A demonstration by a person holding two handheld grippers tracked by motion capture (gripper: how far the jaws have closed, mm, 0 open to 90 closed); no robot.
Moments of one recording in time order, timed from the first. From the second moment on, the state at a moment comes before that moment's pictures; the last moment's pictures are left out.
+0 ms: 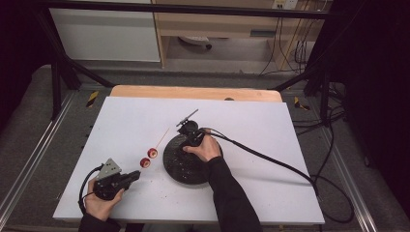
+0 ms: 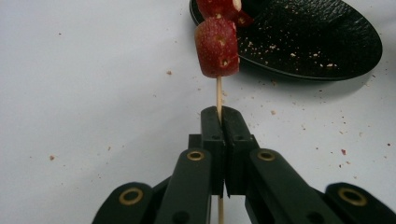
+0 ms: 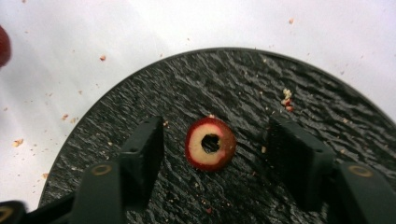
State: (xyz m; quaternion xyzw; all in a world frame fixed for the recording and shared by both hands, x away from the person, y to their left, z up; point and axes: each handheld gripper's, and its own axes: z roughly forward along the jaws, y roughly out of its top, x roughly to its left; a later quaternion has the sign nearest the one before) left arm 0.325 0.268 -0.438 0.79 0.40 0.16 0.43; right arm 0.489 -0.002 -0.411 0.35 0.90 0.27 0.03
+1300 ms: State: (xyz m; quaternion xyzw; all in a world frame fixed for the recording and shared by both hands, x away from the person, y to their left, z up) left arm 0.322 0.262 -0.437 0.79 0.39 0.17 0.43; right arm 0.473 -0.025 -0.387 0.38 0.87 0.30 0.01
